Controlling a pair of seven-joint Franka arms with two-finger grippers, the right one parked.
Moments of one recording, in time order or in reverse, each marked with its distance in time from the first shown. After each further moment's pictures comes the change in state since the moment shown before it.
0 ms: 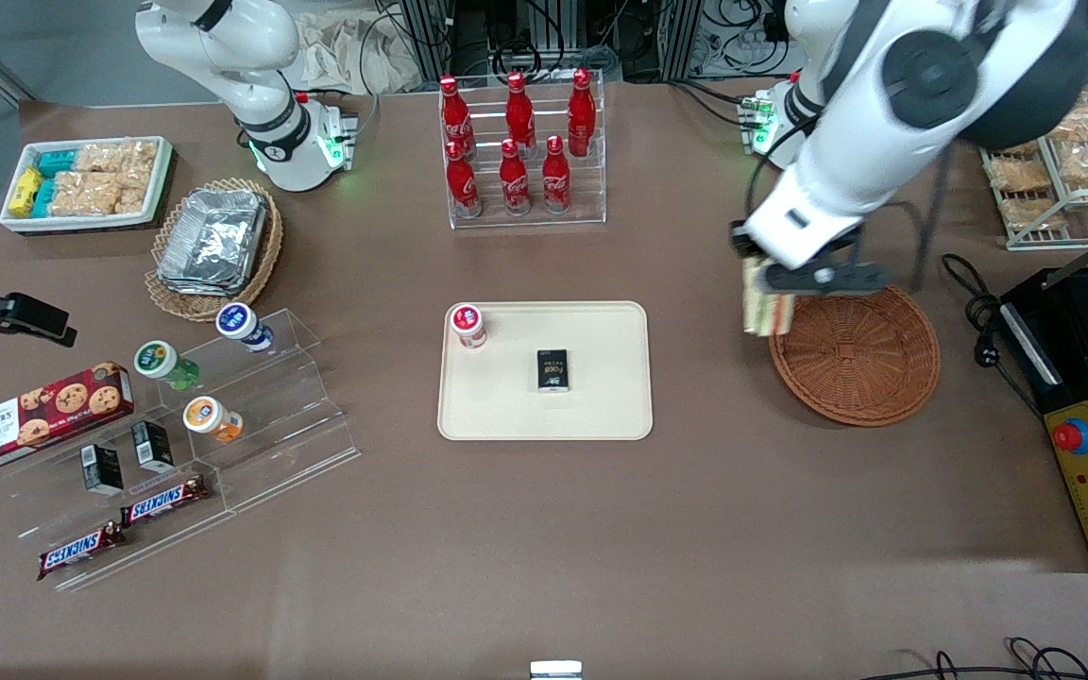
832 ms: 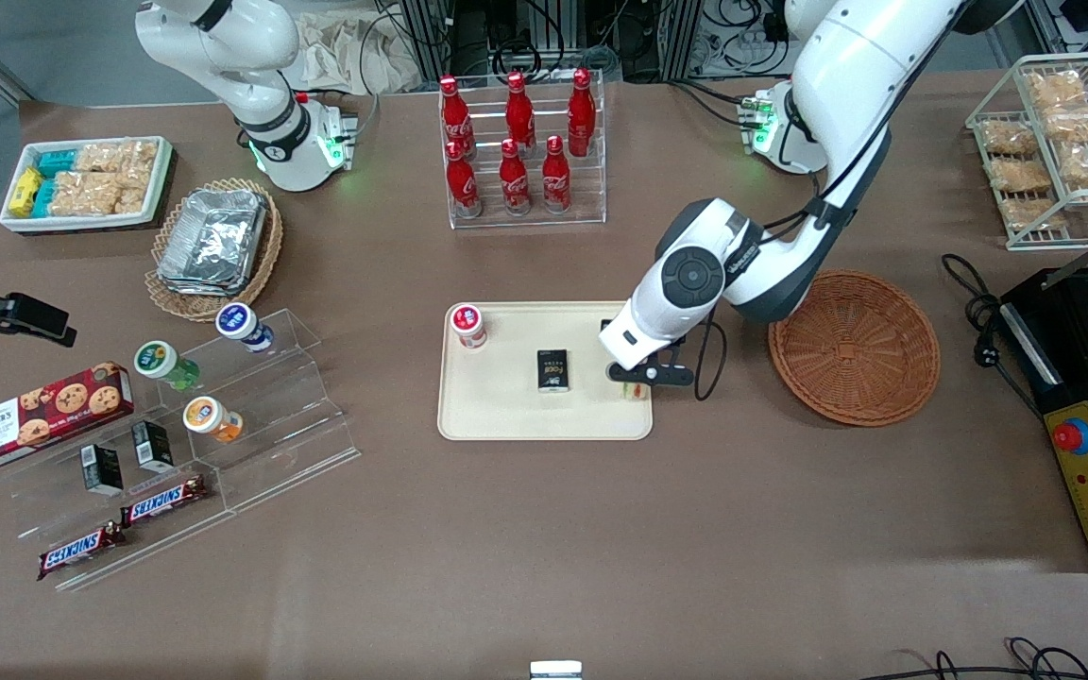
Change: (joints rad) arm -0.114 0.441 -0.055 -0.120 0.122 0.572 -0.173
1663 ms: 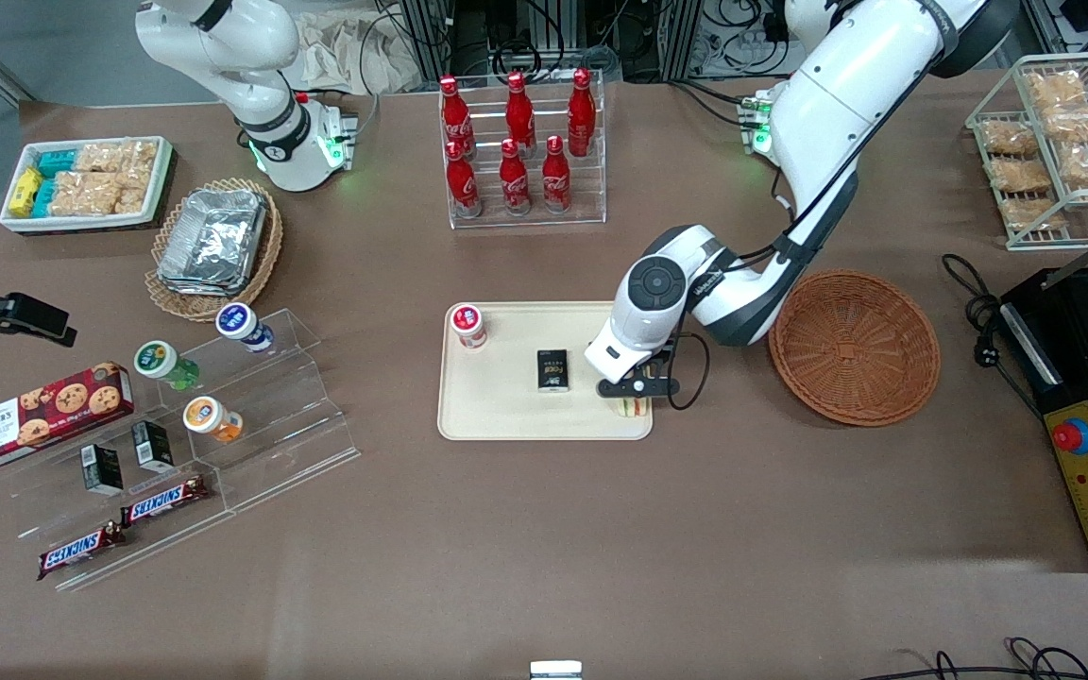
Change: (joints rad) arm -0.026 0.117 0.000 0.039 0.258 0.102 -0.257
